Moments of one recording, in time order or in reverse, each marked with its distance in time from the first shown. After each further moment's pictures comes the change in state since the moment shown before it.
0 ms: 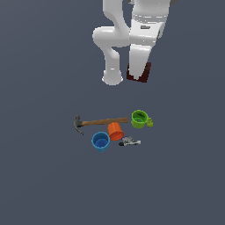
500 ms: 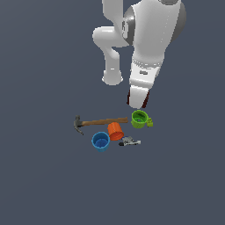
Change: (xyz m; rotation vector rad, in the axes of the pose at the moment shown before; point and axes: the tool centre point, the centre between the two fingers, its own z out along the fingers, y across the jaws) arm 0.021 0.039 0.089 0.000 -0.004 0.001
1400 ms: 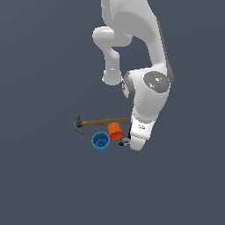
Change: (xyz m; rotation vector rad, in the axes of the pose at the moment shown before) arm 0.037 0.070 0.149 -0.001 -0.003 0.001
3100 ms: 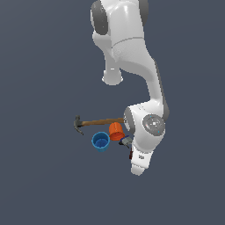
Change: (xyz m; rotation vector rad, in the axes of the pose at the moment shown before) arm 0.032 0.055 0.112 0.000 0.004 0.001
